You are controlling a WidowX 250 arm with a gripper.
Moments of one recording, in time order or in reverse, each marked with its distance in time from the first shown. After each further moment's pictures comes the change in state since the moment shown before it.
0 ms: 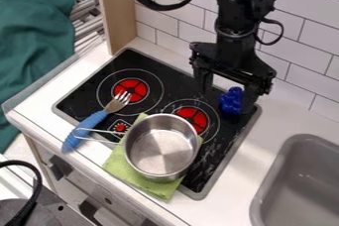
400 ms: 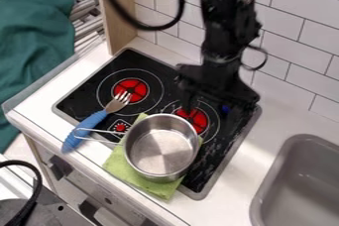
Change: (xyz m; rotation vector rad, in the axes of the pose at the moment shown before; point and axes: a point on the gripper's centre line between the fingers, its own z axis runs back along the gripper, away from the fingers) arm -0.031 0.004 -0.017 0.024 0.030 0.020
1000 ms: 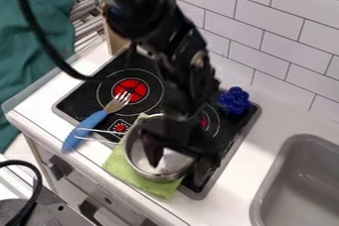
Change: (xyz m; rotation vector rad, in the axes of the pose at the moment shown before) arm -0.064 0.008 -0.032 -0.018 0.069 0.120
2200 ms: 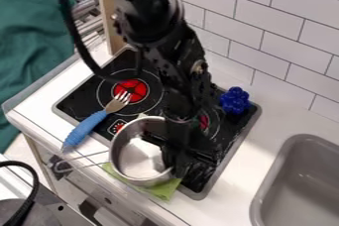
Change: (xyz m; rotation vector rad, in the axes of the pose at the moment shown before) arm 0.012 0.010 -0.011 0.004 0.014 -0.005
